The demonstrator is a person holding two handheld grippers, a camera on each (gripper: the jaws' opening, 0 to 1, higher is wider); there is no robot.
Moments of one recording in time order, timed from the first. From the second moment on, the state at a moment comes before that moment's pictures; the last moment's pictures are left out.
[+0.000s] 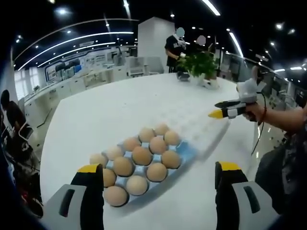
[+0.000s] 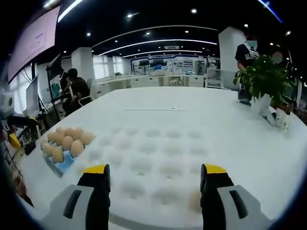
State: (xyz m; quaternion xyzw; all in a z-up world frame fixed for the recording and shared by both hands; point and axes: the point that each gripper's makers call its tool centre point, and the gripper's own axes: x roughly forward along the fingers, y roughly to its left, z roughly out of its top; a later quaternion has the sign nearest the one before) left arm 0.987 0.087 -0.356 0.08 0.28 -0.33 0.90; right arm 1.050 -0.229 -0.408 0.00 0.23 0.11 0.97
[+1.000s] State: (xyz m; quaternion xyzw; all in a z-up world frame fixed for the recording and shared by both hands) left arm 0.984 0.082 -0.352 0.08 0.28 -0.32 0.90; right arm 1.034 -0.293 -0.422 0.00 0.24 0.04 0.97
